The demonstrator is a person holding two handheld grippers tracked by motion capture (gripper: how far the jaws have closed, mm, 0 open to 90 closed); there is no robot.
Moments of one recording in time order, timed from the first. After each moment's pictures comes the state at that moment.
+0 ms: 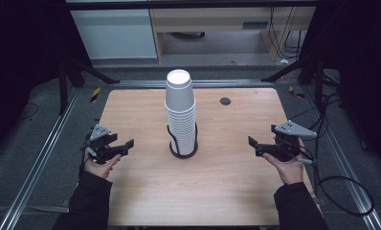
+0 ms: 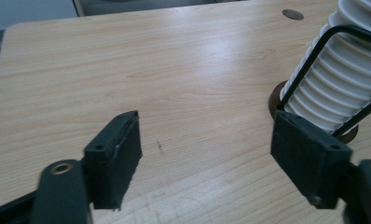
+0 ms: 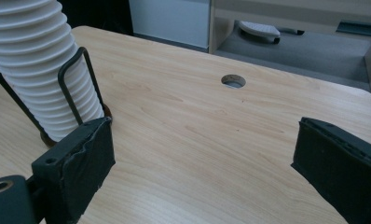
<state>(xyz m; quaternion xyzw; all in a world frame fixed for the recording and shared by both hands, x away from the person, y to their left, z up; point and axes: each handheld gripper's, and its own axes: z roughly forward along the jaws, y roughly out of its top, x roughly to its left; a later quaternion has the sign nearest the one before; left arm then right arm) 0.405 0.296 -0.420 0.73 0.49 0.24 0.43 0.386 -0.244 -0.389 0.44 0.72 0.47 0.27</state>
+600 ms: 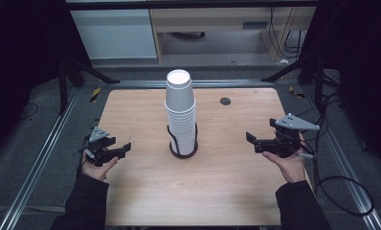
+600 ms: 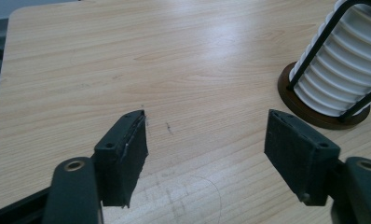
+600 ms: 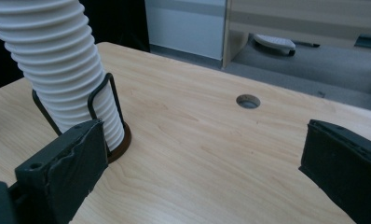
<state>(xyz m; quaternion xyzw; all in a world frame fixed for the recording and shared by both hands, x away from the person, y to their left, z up) 0.402 0.300 -0.426 0.74 0.49 0.24 0.39 0.387 -0.236 -0.362 0.41 0.72 0.50 0.27</state>
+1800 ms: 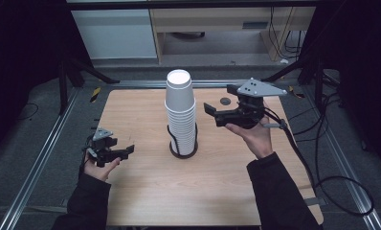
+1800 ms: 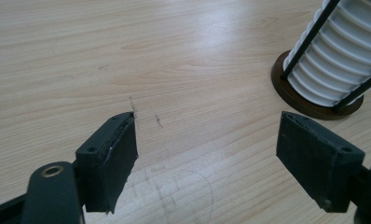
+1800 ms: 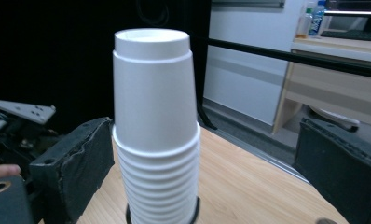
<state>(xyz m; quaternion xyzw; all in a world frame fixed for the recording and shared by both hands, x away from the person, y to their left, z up) 0.407 0.295 -0.430 0.75 0.49 0.21 0.39 0.412 -0.130 -0.270 0.29 0.71 0.59 0.24</state>
